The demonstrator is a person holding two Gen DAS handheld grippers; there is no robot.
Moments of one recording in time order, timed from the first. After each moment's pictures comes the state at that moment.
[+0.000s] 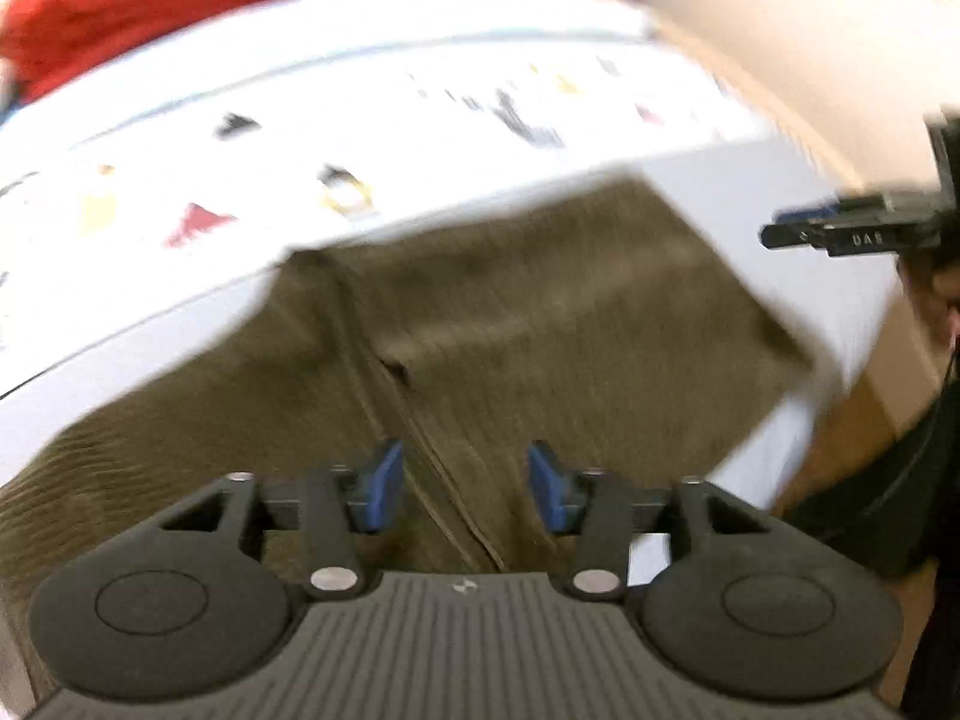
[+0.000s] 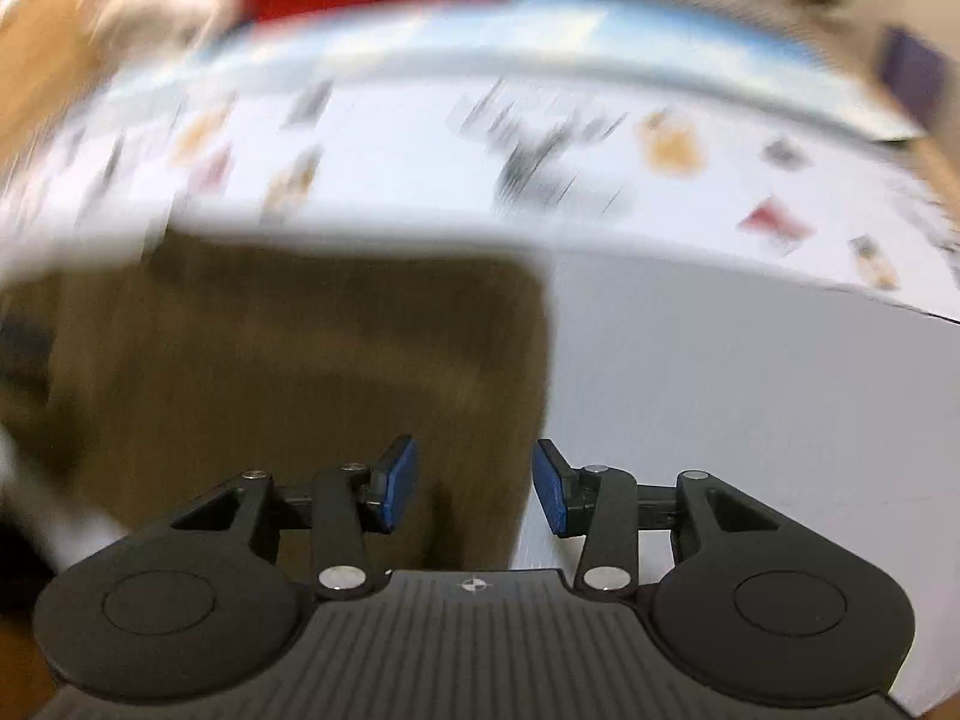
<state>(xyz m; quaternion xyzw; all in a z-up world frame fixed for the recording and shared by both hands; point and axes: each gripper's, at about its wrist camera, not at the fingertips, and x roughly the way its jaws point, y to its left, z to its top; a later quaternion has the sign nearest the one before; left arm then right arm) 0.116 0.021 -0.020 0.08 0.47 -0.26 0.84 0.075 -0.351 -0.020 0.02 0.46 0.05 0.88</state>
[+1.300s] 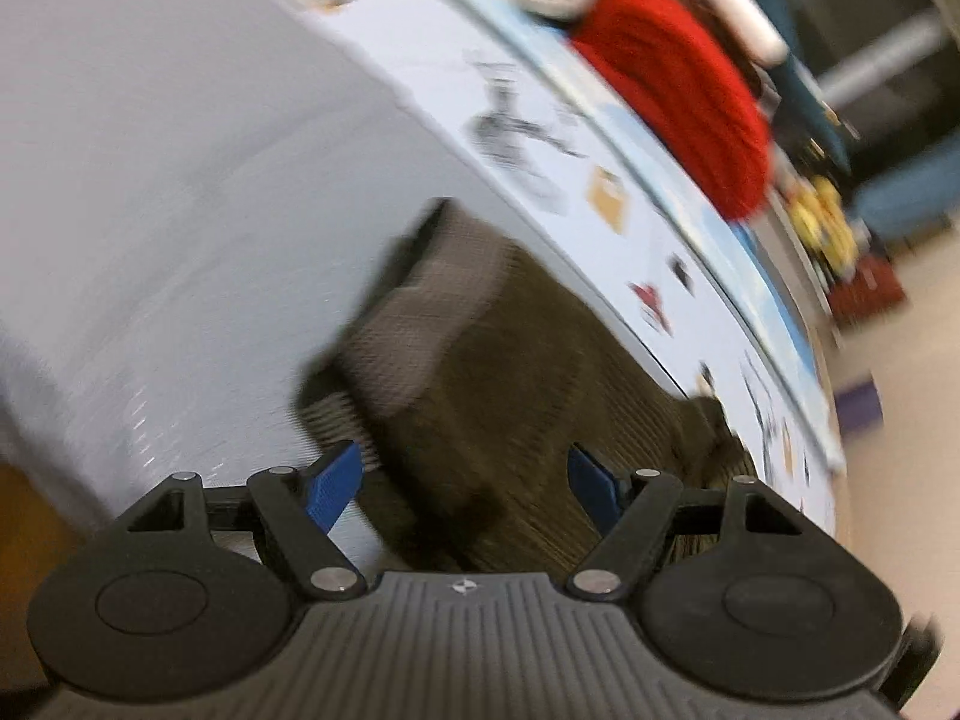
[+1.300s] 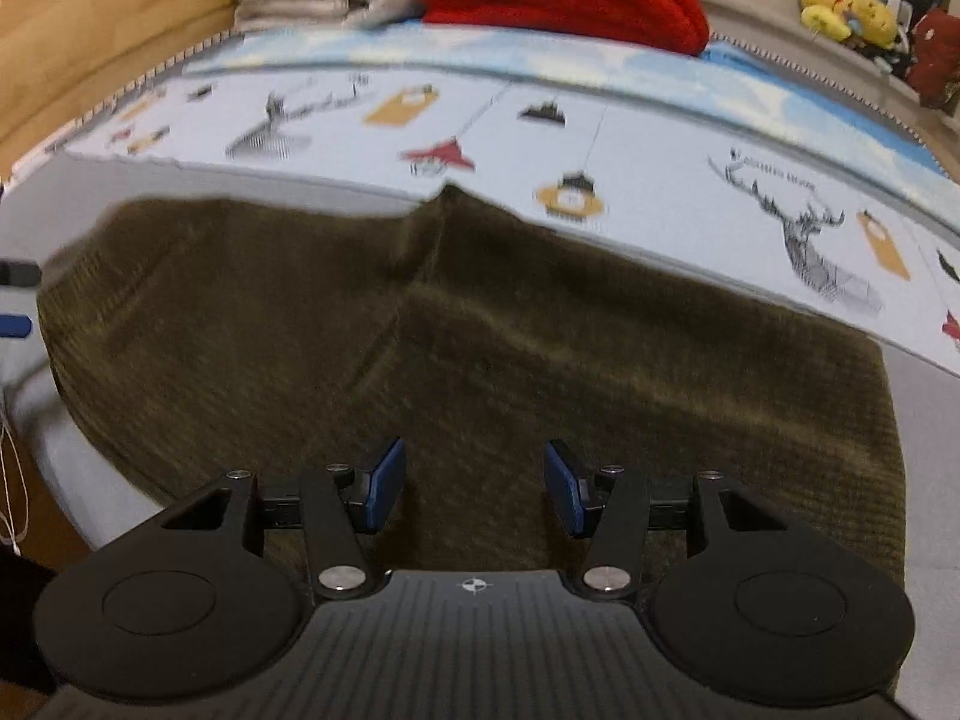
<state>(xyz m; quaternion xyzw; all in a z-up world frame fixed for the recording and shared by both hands) 0.028 0.295 -0.063 -0.37 0.43 0.05 0.82 0.057 -0.138 -0.065 -0.05 0.45 0.15 0.88</state>
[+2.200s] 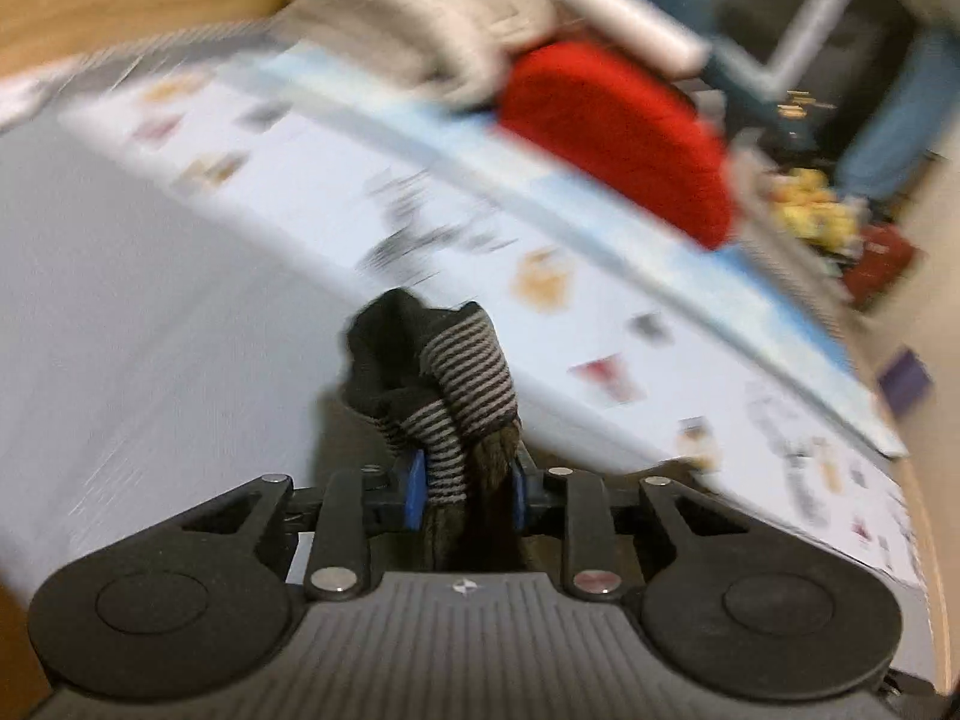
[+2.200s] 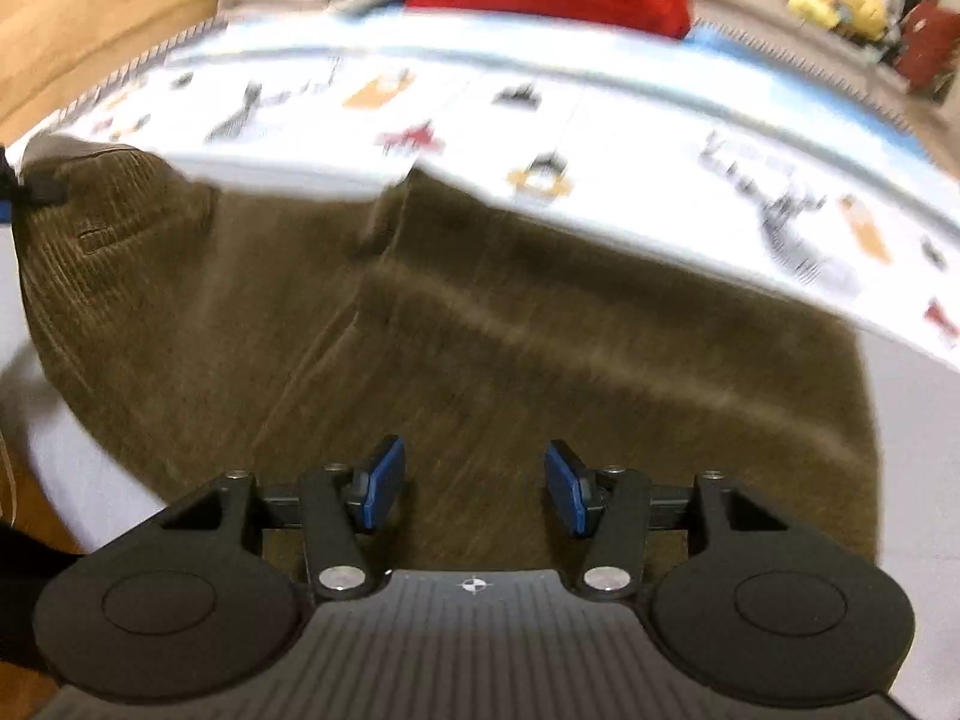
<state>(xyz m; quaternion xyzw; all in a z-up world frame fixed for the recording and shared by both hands) 0.070 0.199 0.013 -0.21 0.34 0.05 0.92 0.051 -0.155 -0.061 -0.05 0.44 0.13 0.89</state>
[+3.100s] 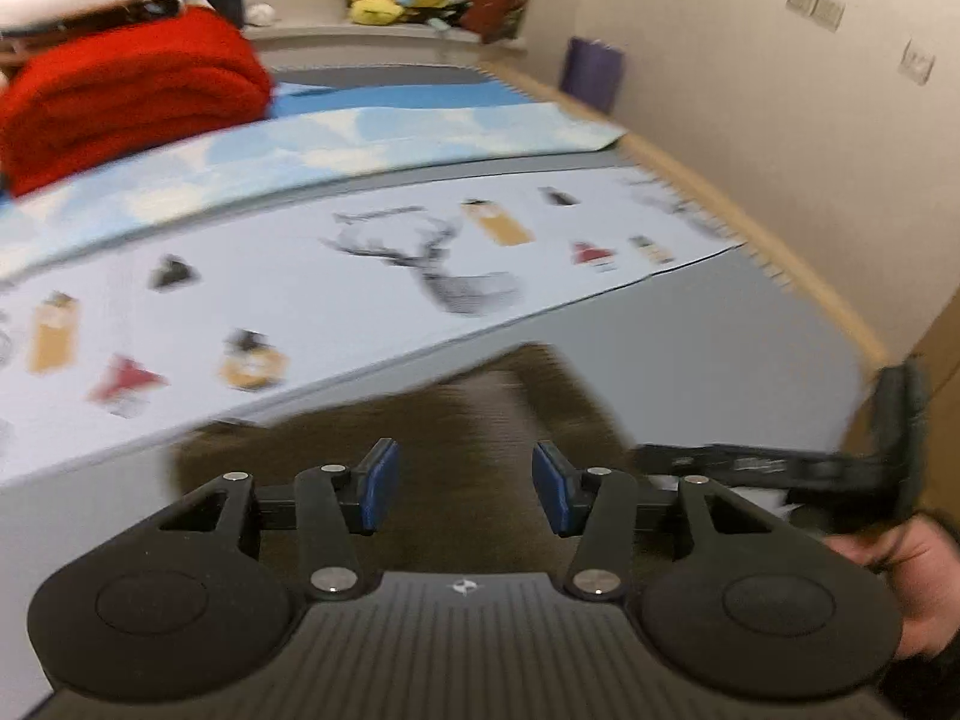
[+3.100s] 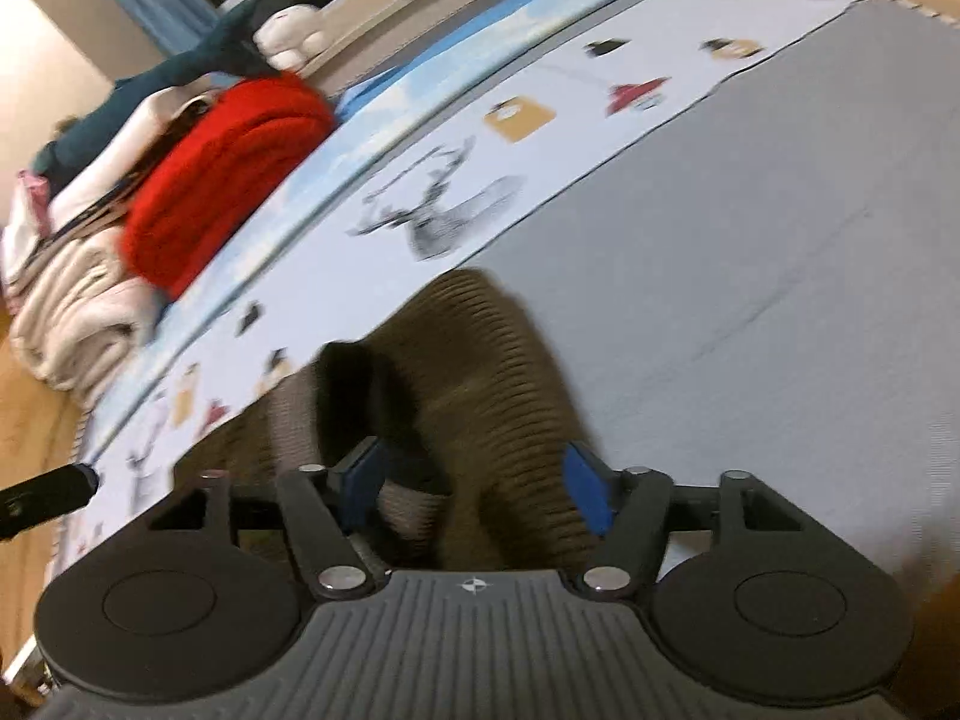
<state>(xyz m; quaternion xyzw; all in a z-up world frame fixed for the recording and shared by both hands) 0.119 -0.090 0.047 0.06 0.40 -0.27 0.87 0.010 -0.371 -0.073 0.34 0.38 -0.03 0.86</state>
